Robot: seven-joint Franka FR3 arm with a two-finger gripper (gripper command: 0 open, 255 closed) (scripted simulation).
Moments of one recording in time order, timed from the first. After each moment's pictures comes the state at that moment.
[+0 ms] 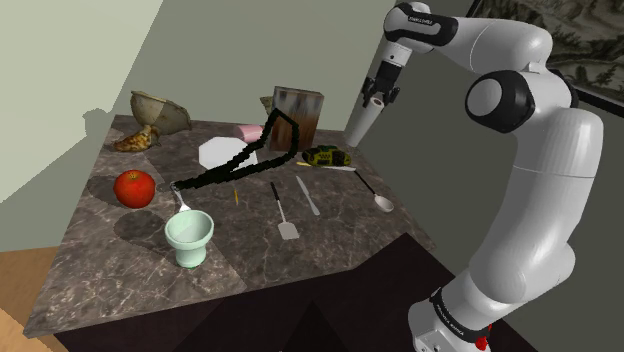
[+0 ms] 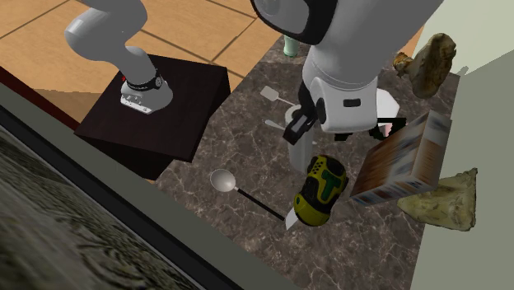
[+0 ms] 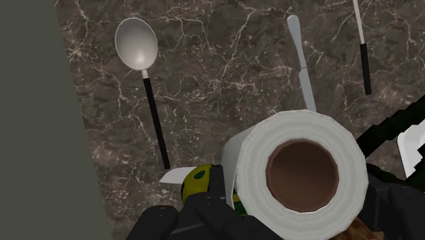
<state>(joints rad) -0.26 0.47 -0.19 -1.21 0.16 1.55 0.02</state>
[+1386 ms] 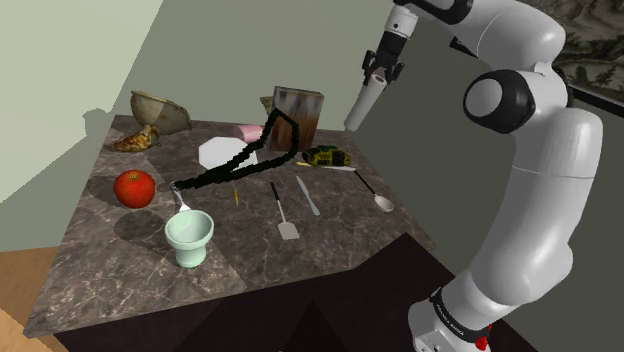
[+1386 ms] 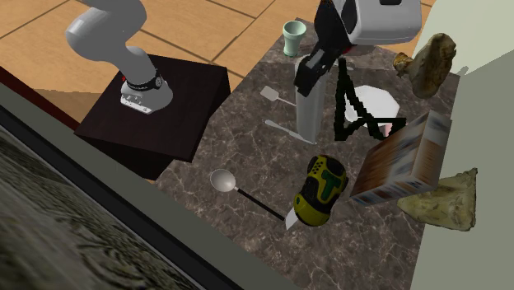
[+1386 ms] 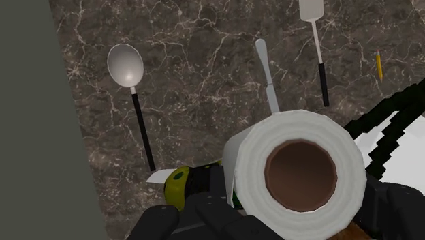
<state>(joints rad) -0.22 0.47 -0.17 -0.98 0.17 1.33 0.11</state>
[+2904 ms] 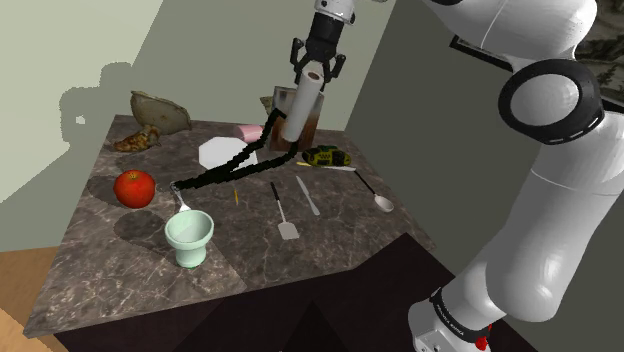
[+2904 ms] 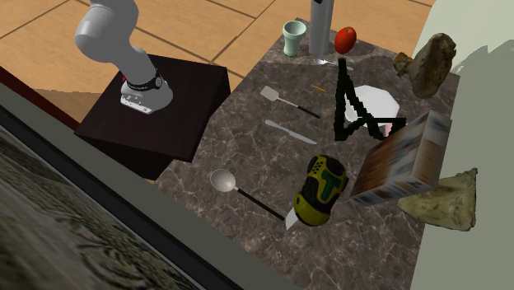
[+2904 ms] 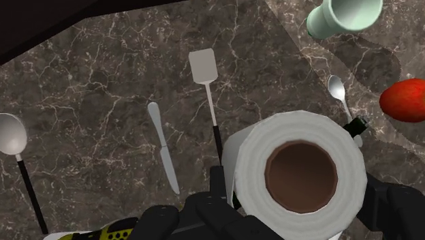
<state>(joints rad) 0.15 0.30 -0.01 -1.24 0.14 1.48 0.60</state>
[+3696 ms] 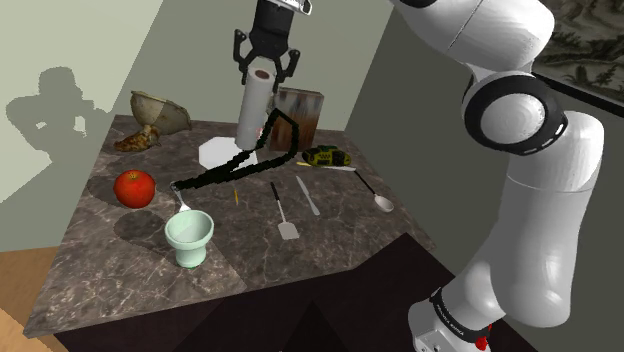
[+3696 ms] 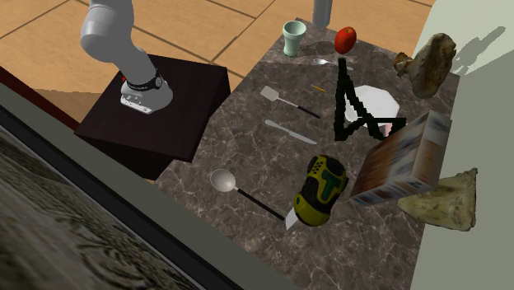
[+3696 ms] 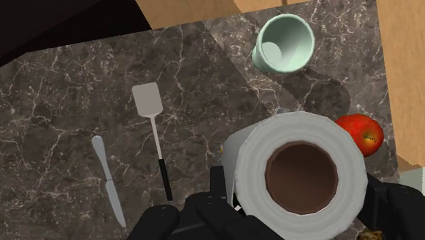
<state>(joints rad) 0.32 0.47 0.07 -0.99 0.11 1.43 0.86</state>
